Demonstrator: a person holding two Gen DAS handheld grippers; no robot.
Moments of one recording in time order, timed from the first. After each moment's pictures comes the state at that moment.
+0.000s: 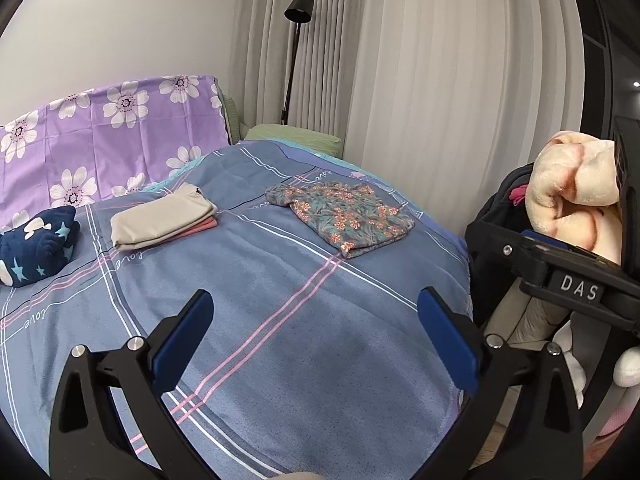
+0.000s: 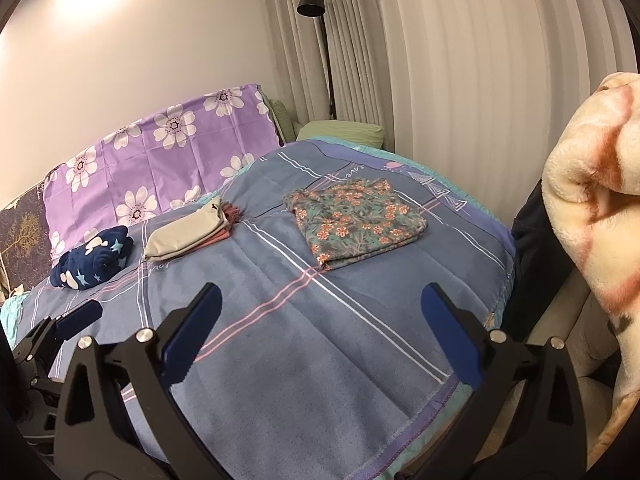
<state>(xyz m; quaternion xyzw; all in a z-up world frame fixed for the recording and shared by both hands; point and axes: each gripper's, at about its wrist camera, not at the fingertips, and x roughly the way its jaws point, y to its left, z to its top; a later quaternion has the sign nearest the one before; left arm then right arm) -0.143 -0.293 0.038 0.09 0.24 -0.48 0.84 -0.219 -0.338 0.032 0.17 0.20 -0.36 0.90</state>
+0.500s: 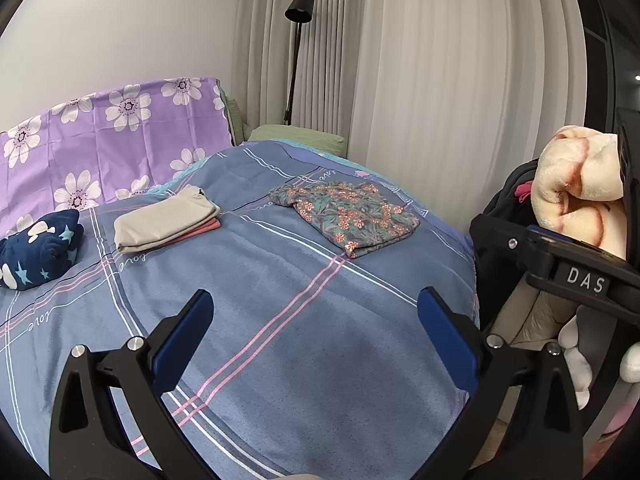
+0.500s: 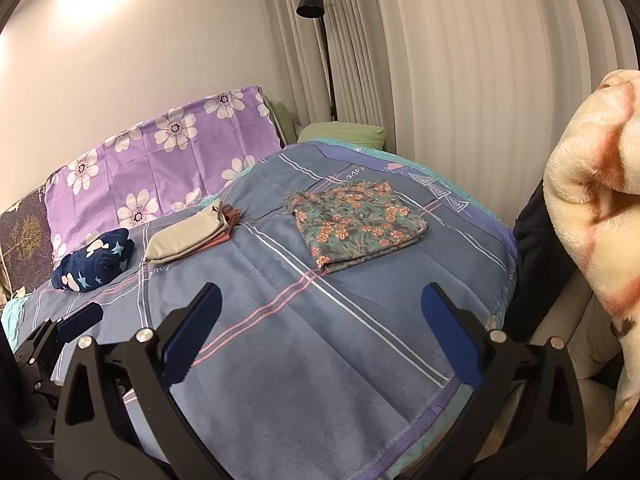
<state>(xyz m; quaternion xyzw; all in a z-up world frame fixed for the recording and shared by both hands) -0.143 -0.297 0.035 0.09 0.24 -0.47 0.84 -0.220 -0.343 0.032 0.17 0.19 -0.36 0.90</state>
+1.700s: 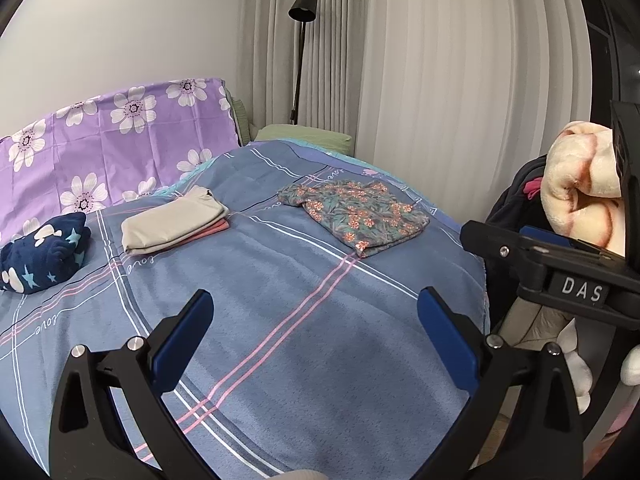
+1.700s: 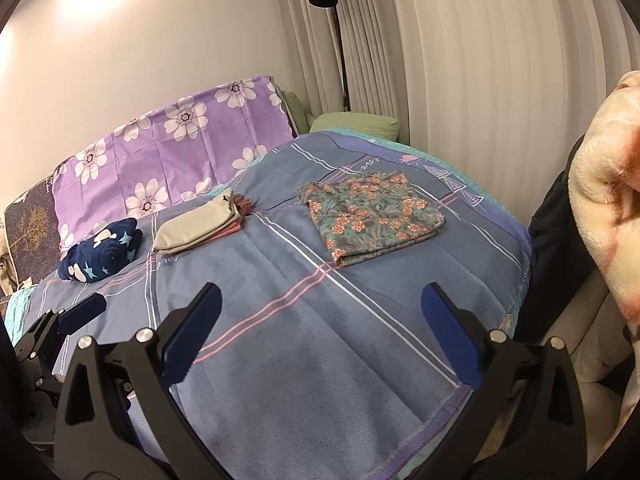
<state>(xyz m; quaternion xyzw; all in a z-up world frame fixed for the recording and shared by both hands) -0.138 -0.295 0.032 0.11 0.24 -0.46 0.85 -0.203 -0.344 0.026 0.17 0.21 -0.34 0.90</state>
